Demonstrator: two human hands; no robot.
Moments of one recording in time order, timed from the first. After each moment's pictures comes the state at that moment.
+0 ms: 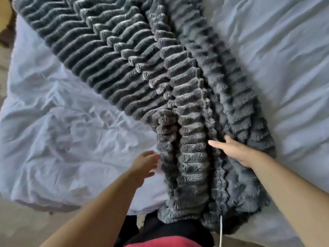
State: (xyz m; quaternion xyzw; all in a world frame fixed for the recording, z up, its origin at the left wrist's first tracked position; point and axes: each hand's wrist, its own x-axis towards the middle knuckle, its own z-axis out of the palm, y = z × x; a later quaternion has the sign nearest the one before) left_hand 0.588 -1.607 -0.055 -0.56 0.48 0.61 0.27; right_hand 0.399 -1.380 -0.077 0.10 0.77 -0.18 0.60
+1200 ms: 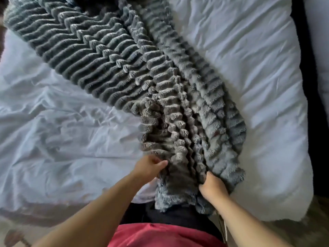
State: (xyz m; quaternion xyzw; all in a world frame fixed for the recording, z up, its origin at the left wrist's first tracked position) left_hand 0.635 -1.565 -0.029 -0.32 0.75 0.46 0.34; right_hand 0.599 -1.344 -0.040 0.09 0.88 -0.05 0.45
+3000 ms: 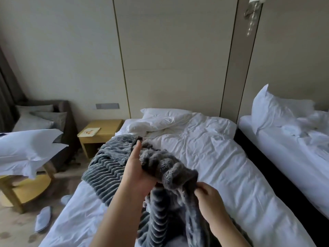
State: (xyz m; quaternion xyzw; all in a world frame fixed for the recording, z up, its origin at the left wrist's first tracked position) left_hand 0.621 -1.631 0.385 -0.14 0.29 0.95 -0.01; right_hand 0.579 -1.457 0.290 -0.07 0.82 -0.57 0.02
